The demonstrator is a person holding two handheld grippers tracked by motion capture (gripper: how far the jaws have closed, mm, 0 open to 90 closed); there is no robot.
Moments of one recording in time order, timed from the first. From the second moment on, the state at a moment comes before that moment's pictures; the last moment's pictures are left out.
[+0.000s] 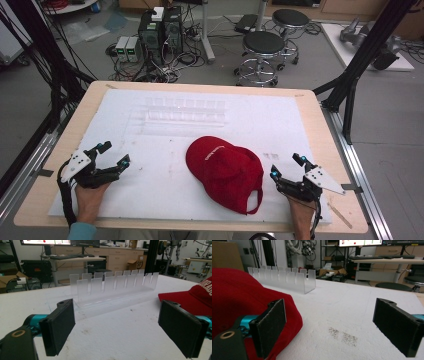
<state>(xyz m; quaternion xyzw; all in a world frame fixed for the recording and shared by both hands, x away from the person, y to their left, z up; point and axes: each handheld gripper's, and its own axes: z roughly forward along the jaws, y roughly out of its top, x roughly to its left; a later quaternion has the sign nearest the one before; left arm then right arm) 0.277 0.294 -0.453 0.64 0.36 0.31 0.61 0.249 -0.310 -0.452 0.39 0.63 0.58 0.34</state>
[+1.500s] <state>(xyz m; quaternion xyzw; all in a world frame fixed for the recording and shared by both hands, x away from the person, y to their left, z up) 0.277 0.295 -0.453 0.63 0.36 0.31 0.61 0.232 -0.291 -0.416 0.32 0.68 0.61 0.26</state>
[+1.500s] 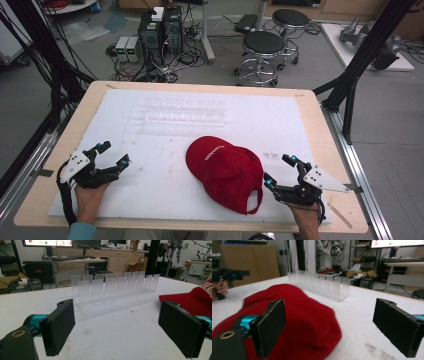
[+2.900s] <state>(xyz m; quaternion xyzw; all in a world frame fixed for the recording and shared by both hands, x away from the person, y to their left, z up) 0.277 0.295 -0.453 0.63 0.36 0.31 0.61 0.233 -0.228 -0.405 0.28 0.82 0.47 0.18</state>
